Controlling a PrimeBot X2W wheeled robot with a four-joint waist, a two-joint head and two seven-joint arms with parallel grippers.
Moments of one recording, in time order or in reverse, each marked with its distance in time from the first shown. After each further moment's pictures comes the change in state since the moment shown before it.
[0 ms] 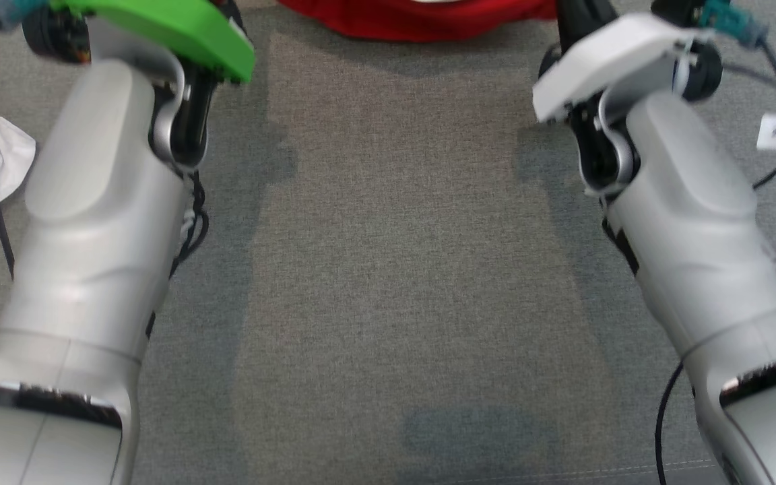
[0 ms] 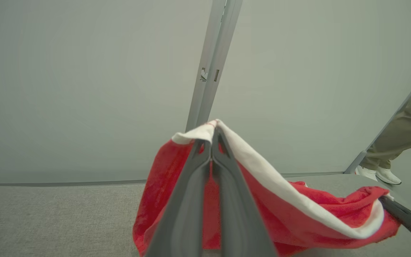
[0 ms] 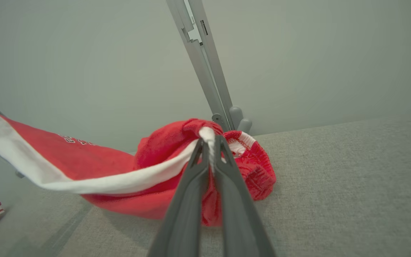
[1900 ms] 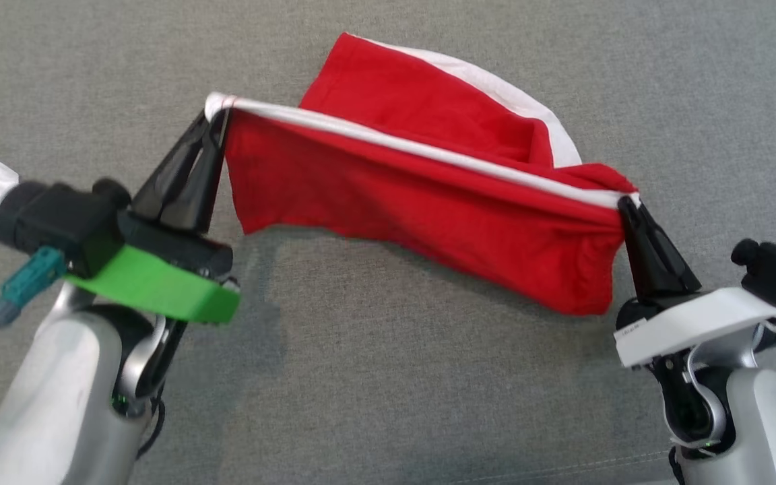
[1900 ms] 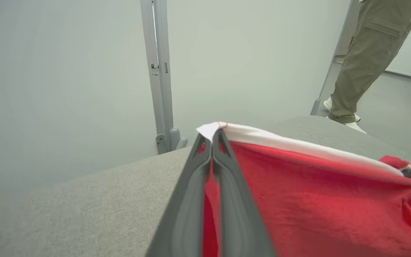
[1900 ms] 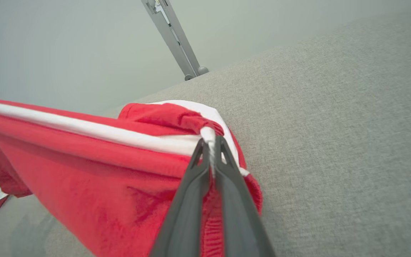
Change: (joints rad) left arm 0.765 0.220 0.114 -1.027 0.236 0.055 0.283; right arm 0.978 0.013 -0.290 -1.023 -0.095 0.001 0.350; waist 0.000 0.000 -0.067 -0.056
